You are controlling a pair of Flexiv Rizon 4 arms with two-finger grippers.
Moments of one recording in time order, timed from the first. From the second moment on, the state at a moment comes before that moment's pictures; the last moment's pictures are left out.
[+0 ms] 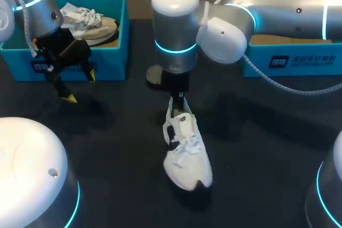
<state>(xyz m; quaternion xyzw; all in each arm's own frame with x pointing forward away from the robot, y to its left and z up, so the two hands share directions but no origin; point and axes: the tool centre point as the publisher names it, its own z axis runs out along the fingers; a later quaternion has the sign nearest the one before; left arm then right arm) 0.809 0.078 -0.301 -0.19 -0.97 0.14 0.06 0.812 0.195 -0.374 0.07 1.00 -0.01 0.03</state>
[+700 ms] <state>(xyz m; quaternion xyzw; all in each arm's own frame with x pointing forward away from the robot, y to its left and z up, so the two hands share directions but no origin) 0.809 0.078 -0.301 -0.19 -0.97 0.14 0.06 0.857 0.165 -0.278 0.08 0.99 -0.03 0.11</state>
